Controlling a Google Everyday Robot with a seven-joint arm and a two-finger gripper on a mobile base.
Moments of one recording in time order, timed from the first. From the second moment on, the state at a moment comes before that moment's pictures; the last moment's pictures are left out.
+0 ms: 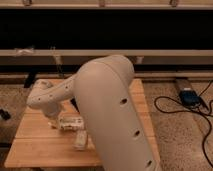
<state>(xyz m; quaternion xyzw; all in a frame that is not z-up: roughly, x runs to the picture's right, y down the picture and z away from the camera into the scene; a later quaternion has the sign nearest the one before) -0.267 0.165 0.811 -0.26 0.04 0.11 0.96</state>
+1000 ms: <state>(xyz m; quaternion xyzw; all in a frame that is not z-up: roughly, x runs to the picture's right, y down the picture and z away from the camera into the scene) -0.316 0.193 0.801 -0.16 0.10 -0.04 0.98</state>
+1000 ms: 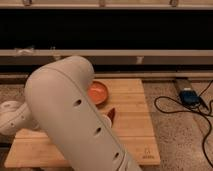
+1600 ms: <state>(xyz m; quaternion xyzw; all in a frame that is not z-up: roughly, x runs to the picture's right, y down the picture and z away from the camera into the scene) -0.328 0.171 0.831 -0.14 0.15 -0.06 0.98</state>
